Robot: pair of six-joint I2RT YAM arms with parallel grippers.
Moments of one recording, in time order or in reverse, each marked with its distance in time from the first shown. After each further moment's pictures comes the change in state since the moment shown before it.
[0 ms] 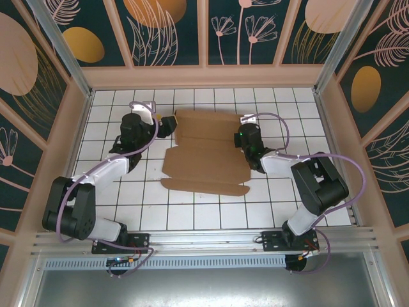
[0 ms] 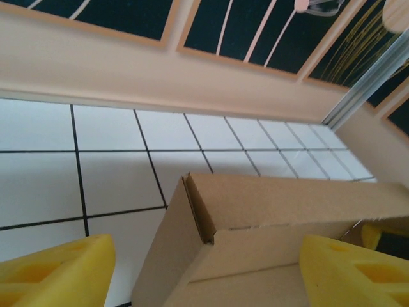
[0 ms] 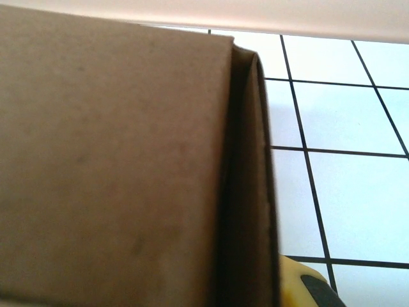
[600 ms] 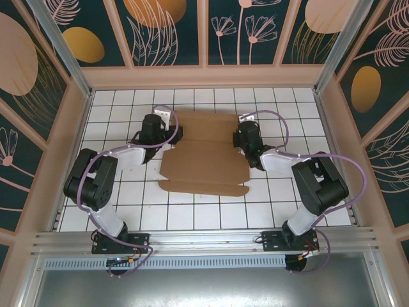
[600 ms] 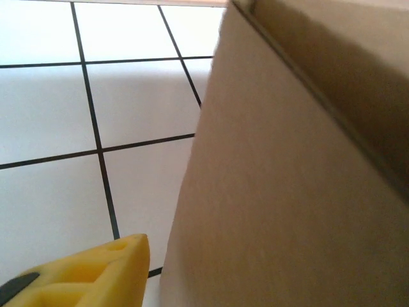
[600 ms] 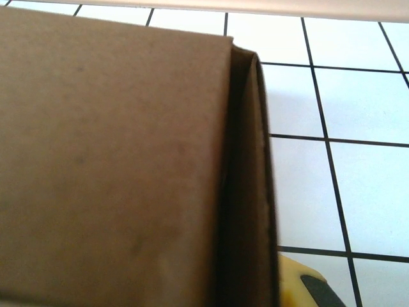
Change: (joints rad) left arm -0.063 0.304 0.134 -0.092 -0.128 0.129; right arm 0.000 0.000 0.044 -0.093 -0.054 0.029
